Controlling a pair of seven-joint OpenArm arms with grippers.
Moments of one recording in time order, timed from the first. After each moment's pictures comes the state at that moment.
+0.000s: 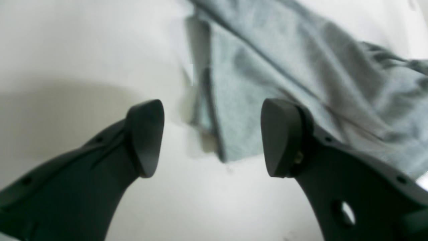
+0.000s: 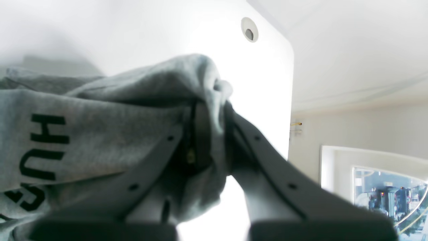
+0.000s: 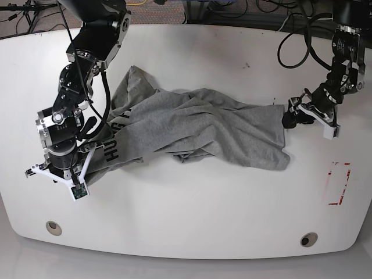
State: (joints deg) left arm 7.7 -32.6 -2.8 86.3 -58.2 -8.1 38.0; right arm 15.3 3.4 16.3 114.6 -18.5 40.9 -65.9
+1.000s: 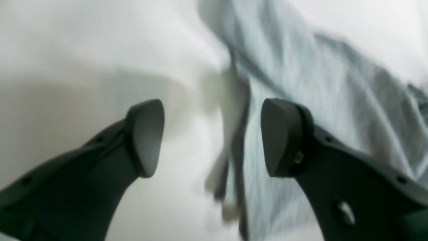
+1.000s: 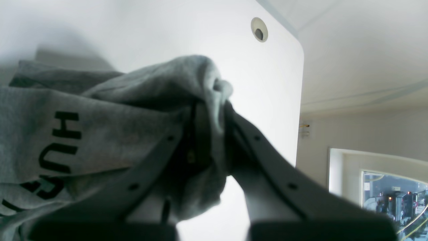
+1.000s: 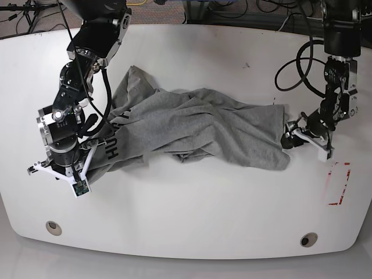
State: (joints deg) left arm -8.5 -27.3 0.9 71.3 -49.3 -8.7 40.4; right arm 14.2 3.3 16.5 114.6 -16.6 40.9 -65.9
